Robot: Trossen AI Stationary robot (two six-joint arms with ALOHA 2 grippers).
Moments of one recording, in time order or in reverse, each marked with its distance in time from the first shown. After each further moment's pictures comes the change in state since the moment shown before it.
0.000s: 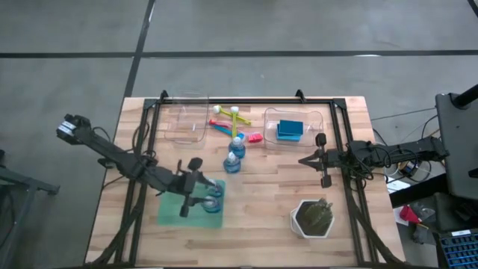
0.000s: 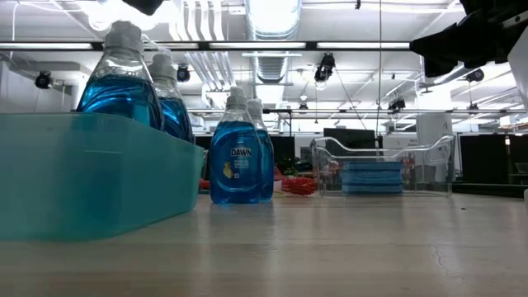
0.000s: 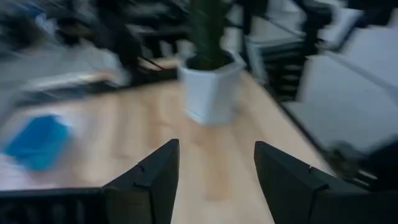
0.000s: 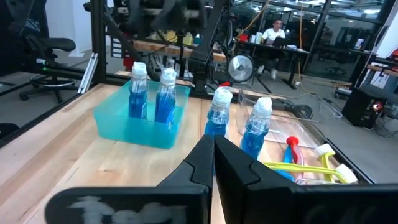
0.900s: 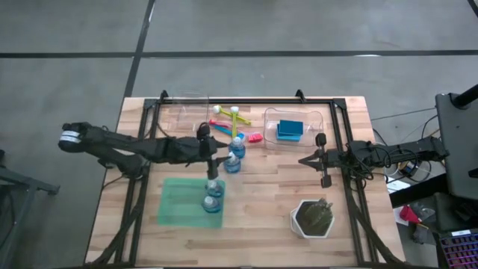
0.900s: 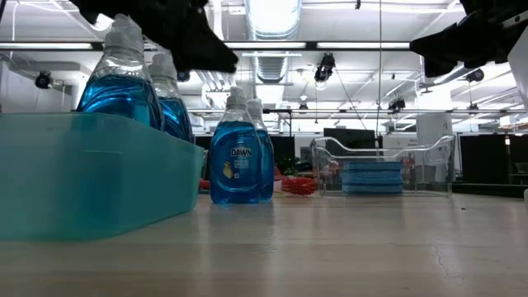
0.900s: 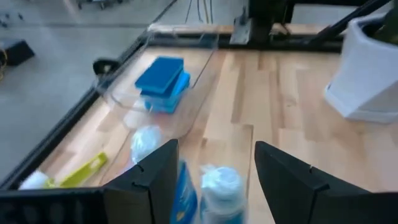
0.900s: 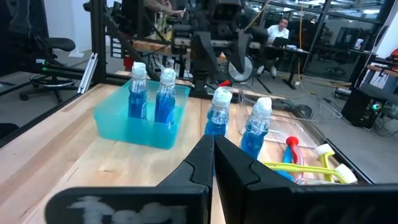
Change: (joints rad) left arm 0.421 0.136 0.022 0.003 0.007 -0.026; right arm 0.000 0.000 0.000 0.000 0.000 0.000
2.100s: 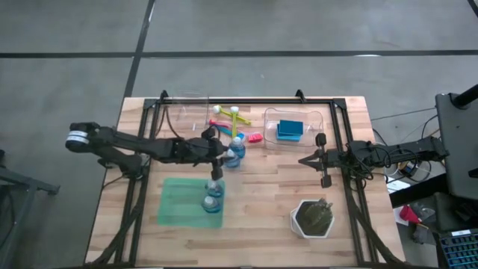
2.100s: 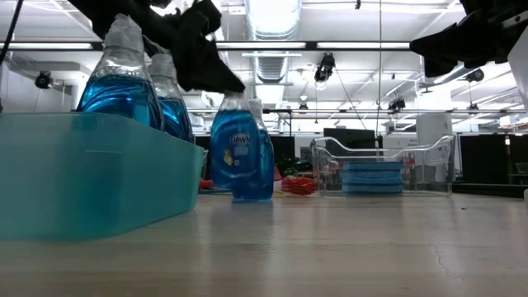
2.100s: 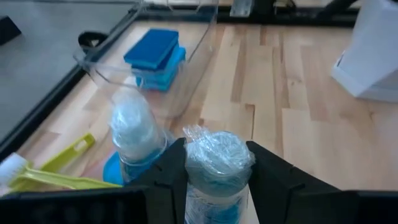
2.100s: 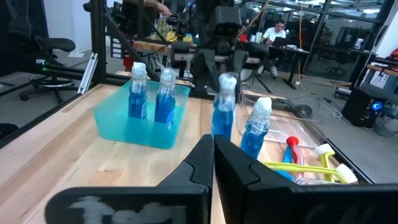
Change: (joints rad) left arm 0.033 0.095 -0.001 0.024 0.046 -0.016; right arm 0.000 0.000 0.000 0.000 0.000 0.002
